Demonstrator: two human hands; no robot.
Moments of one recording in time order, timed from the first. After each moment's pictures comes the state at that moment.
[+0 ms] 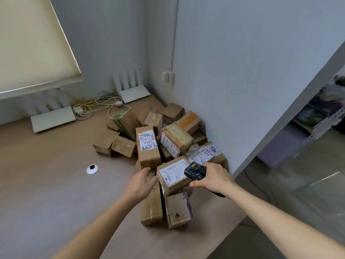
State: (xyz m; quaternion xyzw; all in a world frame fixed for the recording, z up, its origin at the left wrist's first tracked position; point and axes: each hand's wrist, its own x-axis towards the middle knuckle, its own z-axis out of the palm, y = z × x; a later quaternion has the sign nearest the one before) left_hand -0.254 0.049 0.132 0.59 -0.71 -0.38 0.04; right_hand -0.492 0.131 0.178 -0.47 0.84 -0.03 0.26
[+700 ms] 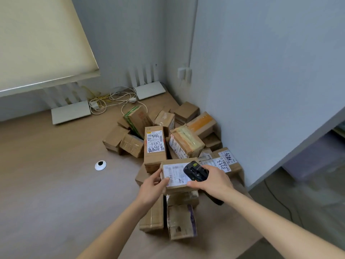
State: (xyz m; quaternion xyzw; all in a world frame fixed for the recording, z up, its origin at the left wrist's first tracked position) left_hand -0.288 0.047 0.091 0.60 -0.52 -0.58 0.20; right_hand -0.516 0.089 0.138 -0.52 0.78 -0.12 0.33
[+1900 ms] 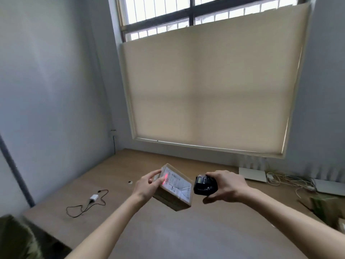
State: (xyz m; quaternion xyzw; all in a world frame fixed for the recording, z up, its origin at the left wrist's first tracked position) left_hand 0.311 0.449 0.428 0.77 -0.40 -0.20 0.45; right_hand 0.060 0.290 0.457 -0.93 0.35 -0.07 0.05
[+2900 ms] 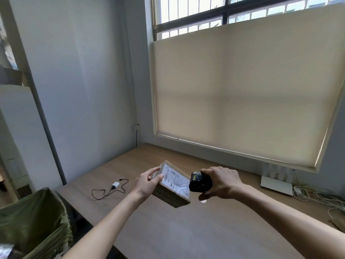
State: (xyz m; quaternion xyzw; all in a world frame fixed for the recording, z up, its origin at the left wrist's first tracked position) left_hand 0.344 0.510 0.426 0.80 -0.32 -0.15 0.48; right_hand 0.130 0.327 0.474 -0.96 0.27 -0.07 -0.02
